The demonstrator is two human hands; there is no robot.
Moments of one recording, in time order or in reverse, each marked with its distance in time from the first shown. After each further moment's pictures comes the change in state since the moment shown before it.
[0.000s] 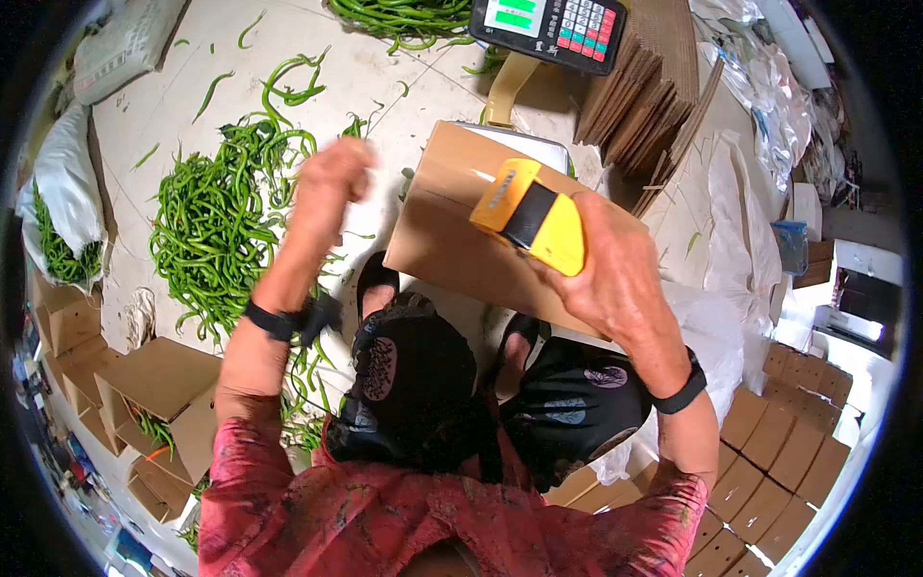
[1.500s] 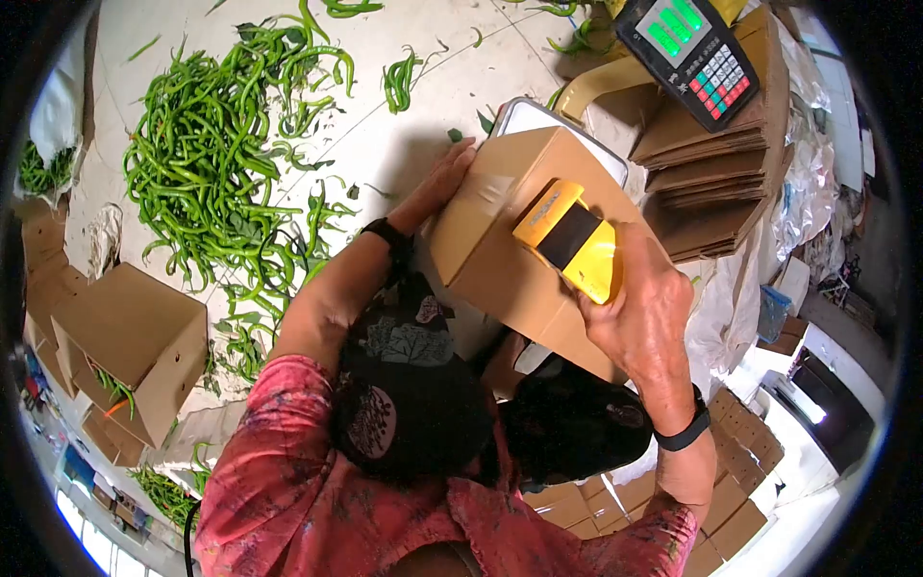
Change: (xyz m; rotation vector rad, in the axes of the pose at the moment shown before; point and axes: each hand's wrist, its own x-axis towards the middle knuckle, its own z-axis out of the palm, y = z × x) left_hand 0.072 -0.313 0.023 0.235 0.017 -0.009; right_hand 0.067 -0.027 0.058 -0.241 -0.176 -0.030
